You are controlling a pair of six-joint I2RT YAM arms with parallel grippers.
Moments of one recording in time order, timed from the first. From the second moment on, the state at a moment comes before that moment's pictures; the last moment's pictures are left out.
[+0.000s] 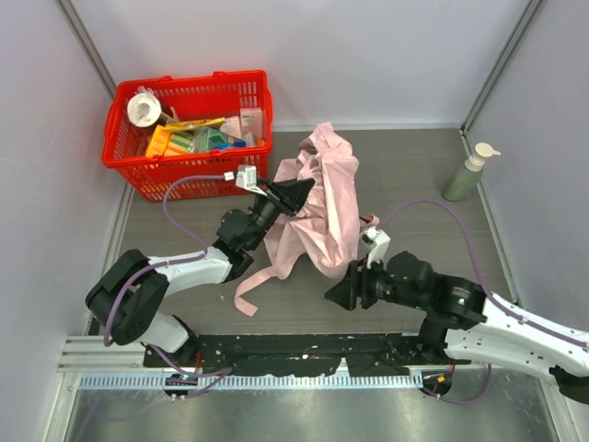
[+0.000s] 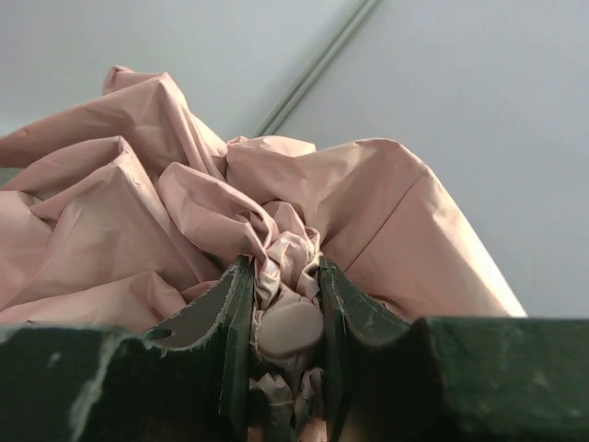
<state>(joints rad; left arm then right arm) -0.75 1.49 0.65 1.15 -0.14 -0.68 1.10 0.67 0.64 -0.44 -0.02 0.75</state>
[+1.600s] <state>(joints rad) -0.72 0.75 0.53 0.81 0.63 -0.49 1.10 0.64 1.20 -0.70 0.34 0.63</state>
